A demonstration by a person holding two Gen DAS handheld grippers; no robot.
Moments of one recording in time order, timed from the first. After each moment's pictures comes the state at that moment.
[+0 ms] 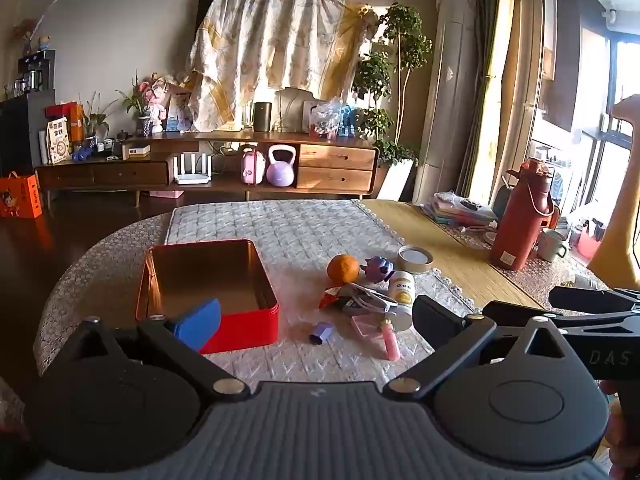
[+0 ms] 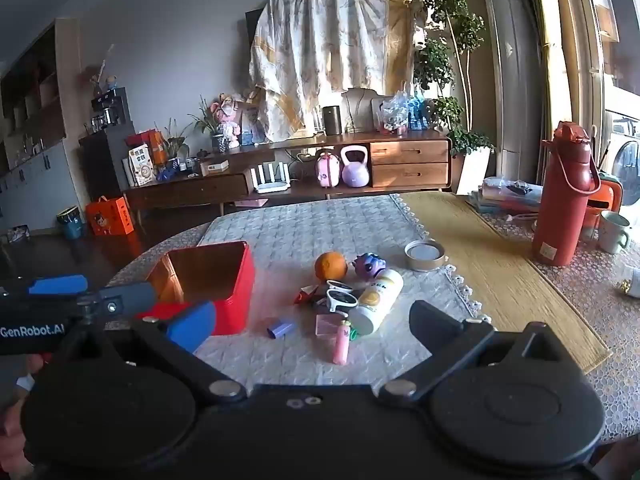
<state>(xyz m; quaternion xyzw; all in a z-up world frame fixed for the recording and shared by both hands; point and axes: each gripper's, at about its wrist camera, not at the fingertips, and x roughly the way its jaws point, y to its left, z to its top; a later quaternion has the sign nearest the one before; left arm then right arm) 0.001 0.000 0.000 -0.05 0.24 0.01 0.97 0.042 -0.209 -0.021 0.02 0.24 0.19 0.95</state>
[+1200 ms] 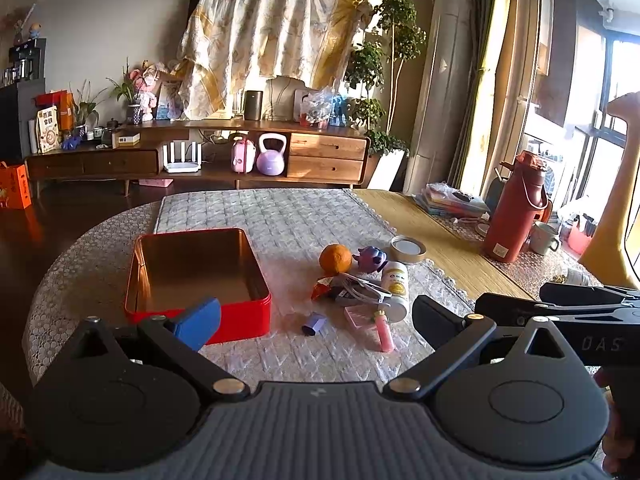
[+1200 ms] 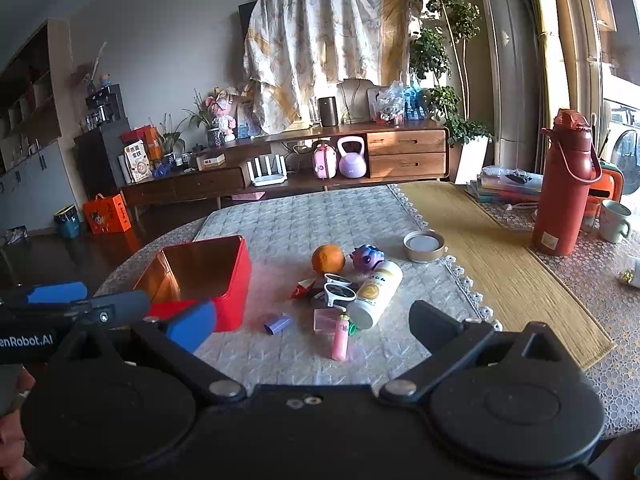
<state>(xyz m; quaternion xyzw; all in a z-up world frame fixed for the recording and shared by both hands) 0.008 0.003 -0.009 -0.06 0.24 0.00 0.97 0.047 -0.211 -0.024 0.03 0.24 0.19 0.95</state>
